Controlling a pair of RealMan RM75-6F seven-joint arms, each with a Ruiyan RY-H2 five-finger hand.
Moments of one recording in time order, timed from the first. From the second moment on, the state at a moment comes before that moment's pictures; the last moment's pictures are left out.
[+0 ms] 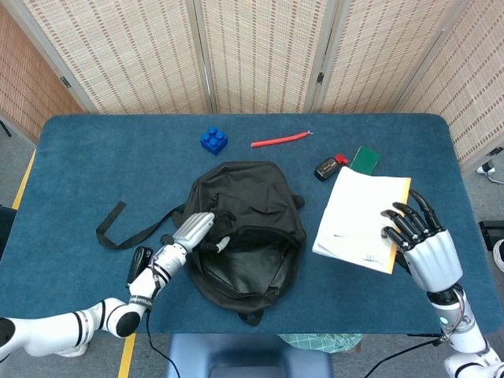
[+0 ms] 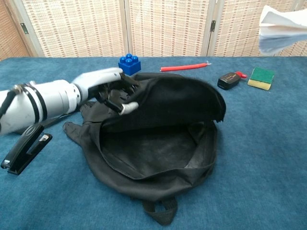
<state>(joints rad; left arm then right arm) -0.83 -1.61 -0.27 -1.42 1.14 0.78 -0.19 0.34 -1.37 0.12 -1.23 -1.85 1.89 -0.05</state>
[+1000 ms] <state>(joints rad) -0.99 -1.54 -0.39 -1.30 0.69 0.59 -0.17 0.45 -1.66 -0.01 -1.24 -1.92 1.62 0.26</state>
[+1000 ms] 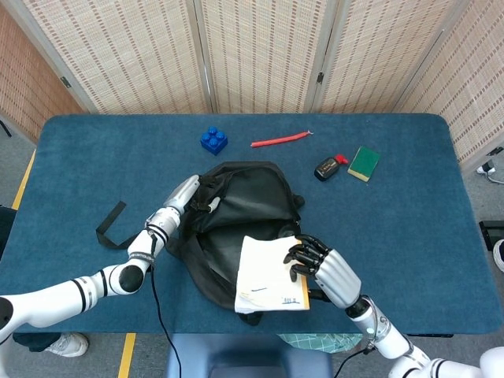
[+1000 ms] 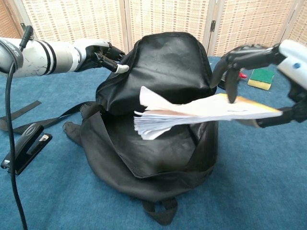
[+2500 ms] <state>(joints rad) -0.96 -1.45 -0.38 -1.39 0.70 0.60 -0.22 0.71 -2.23 0.00 -0.21 -1.77 1.44 0.22</state>
